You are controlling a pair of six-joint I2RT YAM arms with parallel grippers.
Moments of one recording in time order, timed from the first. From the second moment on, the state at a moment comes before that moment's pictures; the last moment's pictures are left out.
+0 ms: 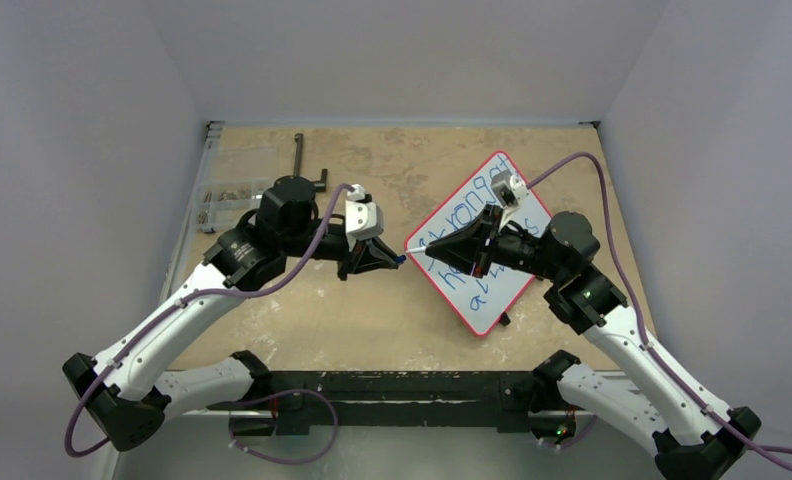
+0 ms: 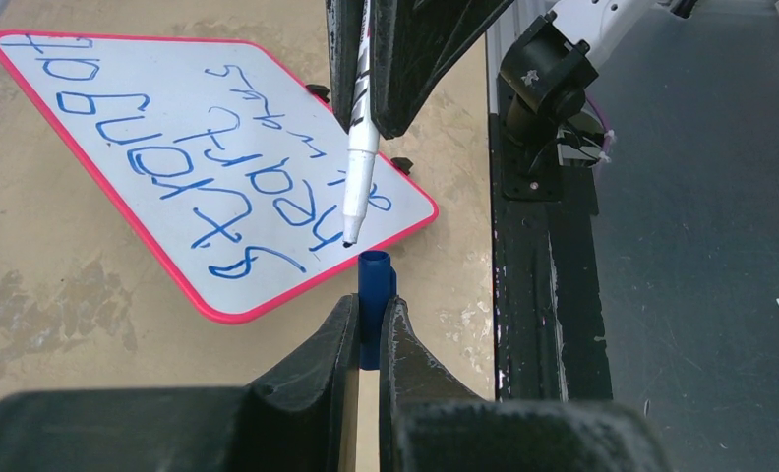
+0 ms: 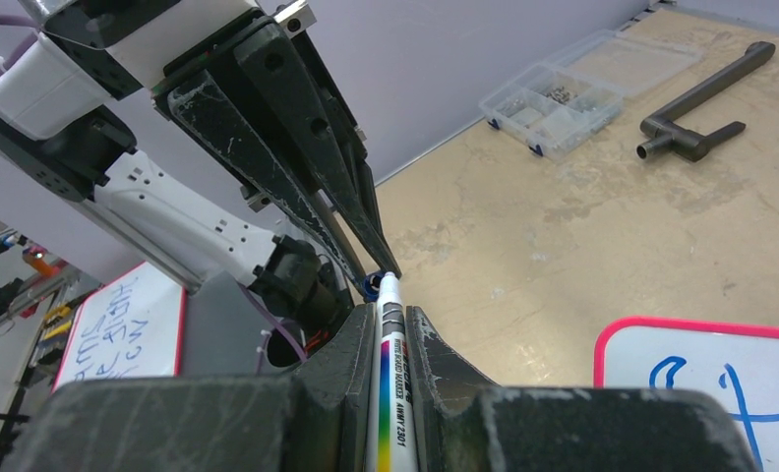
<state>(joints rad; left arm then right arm) -0.71 1.06 1.15 -0.48 0.74 0.26 0.59 0.80 0.84 0.00 -0.62 0.47</state>
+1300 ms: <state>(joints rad) -0.71 1.09 1.15 -0.49 0.73 0.25 0.61 0.86 0.84 -0.01 -0.66 0.47</state>
